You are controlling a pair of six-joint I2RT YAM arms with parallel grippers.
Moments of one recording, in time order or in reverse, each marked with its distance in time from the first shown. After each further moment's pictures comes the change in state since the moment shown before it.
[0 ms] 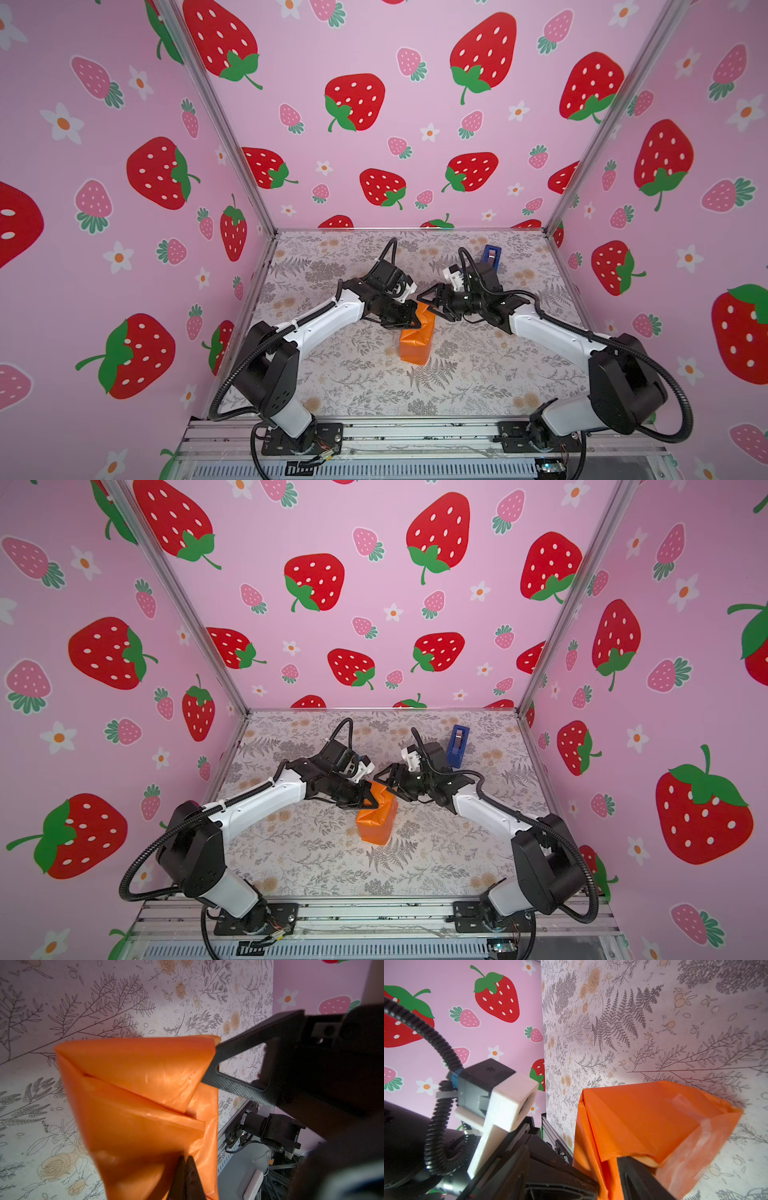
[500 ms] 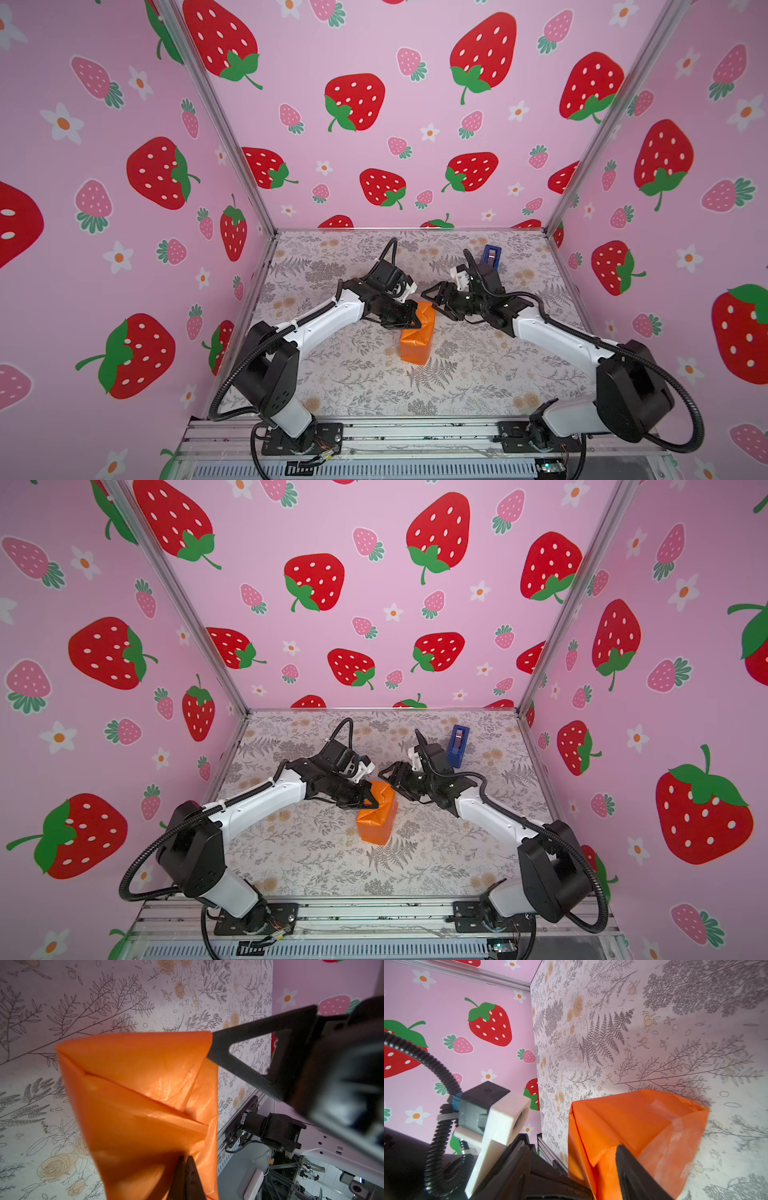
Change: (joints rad) left arm 0.000 -0.001 0.000 0.000 0.000 0.003; right arm 0.009 -0.057 -0.011 -0.048 0.159 0.042
